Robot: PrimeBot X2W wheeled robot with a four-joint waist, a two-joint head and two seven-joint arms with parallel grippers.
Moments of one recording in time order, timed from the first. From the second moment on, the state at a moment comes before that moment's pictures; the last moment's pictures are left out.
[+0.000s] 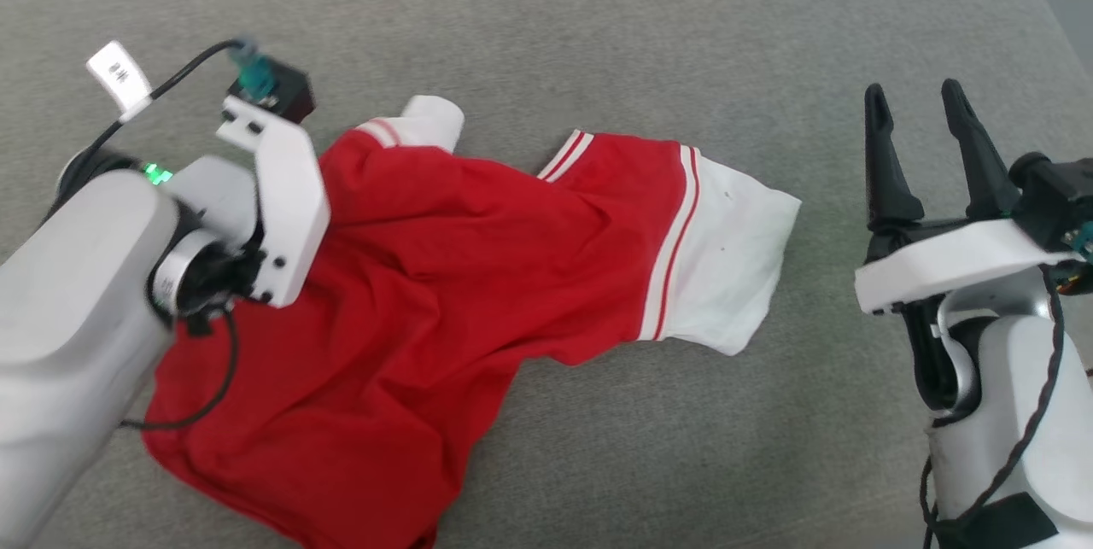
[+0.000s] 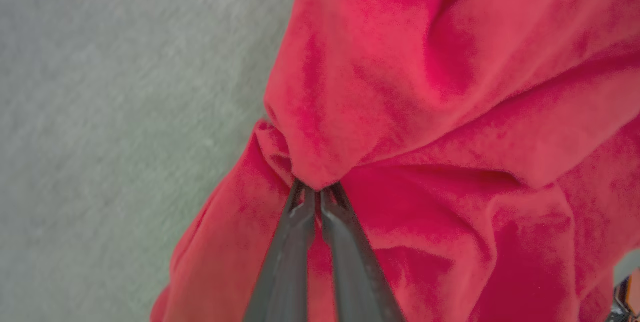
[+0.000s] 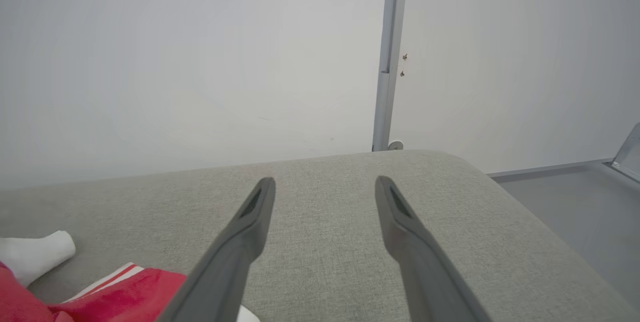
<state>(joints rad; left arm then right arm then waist) -0.94 0.63 -0.83 0.38 -0.86 -0.01 0.92 -0.43 -0.05 -0.08 0.20 0.18 0.13 -0.11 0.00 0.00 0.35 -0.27</state>
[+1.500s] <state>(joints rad) -0.87 0.84 -0.73 0.24 -0.92 0.17 1.01 -0.40 -0.05 -0.07 0.10 0.19 0.13 -0.04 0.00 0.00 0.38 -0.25</state>
